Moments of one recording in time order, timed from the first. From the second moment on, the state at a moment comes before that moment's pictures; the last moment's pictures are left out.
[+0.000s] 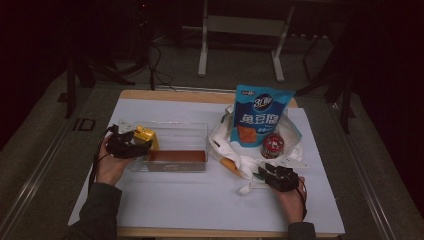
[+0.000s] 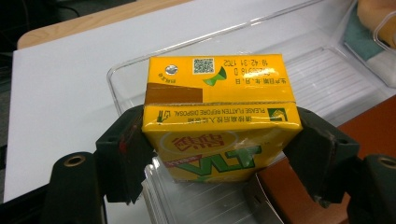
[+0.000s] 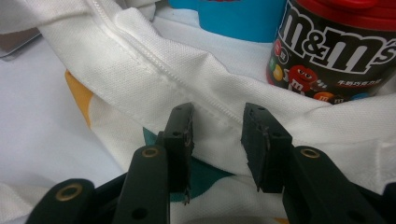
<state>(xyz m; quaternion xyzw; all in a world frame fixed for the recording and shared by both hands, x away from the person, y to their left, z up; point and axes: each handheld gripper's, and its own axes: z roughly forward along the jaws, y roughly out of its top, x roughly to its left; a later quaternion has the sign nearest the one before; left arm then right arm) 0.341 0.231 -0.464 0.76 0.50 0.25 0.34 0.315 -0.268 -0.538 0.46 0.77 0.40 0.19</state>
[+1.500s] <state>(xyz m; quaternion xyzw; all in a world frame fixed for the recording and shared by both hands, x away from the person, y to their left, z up) 0.316 0.245 -0.437 0.74 0.51 0.25 0.36 0.315 -0.269 -0.538 0.46 0.77 0.40 0.19</state>
